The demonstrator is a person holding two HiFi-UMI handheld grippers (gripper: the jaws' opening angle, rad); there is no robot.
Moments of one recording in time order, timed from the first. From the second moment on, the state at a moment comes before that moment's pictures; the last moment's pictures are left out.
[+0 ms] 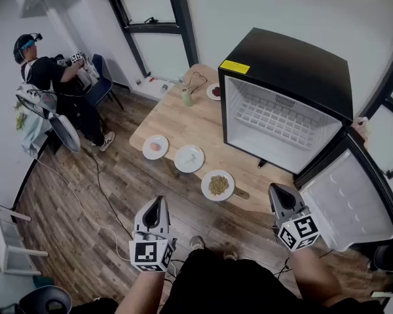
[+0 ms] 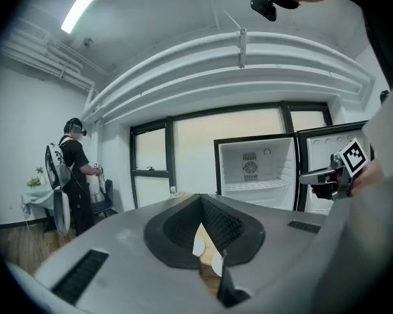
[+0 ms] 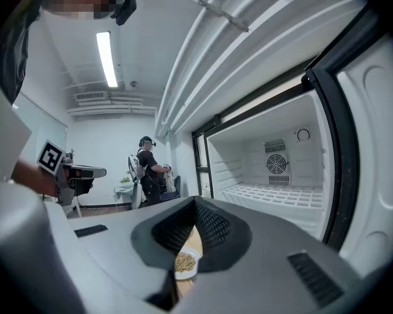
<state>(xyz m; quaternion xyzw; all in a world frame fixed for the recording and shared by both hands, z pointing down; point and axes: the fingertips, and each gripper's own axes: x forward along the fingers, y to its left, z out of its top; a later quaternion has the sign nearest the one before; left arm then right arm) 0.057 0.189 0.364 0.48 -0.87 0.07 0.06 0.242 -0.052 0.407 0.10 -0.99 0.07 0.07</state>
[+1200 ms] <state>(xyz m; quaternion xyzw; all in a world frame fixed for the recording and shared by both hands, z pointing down) -0.036 0.115 0.360 0.53 -0.85 0.06 0.02 0.172 -0.095 0.417 0.15 -0.98 0.07 0.07</state>
